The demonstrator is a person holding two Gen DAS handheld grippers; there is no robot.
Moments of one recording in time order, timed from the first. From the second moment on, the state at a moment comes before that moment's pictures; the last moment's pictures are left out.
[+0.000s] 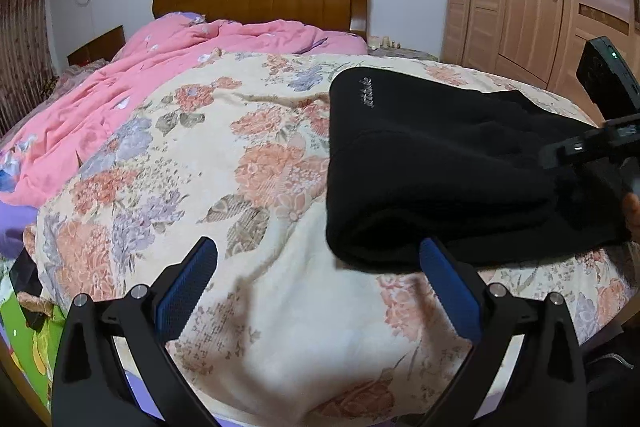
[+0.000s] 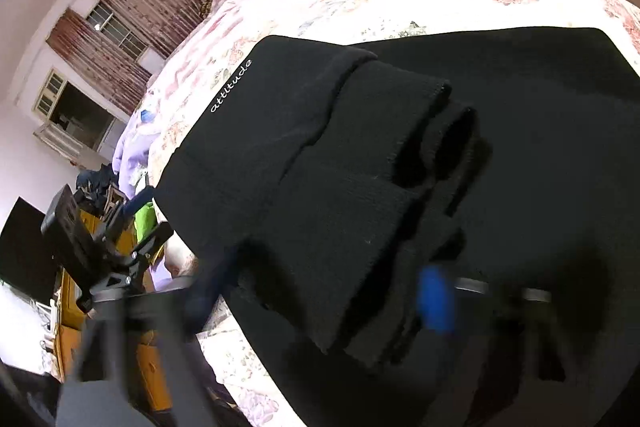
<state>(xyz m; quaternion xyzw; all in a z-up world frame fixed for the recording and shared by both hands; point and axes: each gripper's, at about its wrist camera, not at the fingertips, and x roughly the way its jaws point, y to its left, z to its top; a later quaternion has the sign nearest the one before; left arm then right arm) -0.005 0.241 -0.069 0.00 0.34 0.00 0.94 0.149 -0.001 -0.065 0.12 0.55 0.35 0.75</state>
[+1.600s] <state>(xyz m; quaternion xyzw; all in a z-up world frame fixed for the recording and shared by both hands) 0.043 0.228 -0.082 0.01 0.41 0.06 0.91 0.109 -0.093 -0.055 0.16 0.46 0.29 0.82</state>
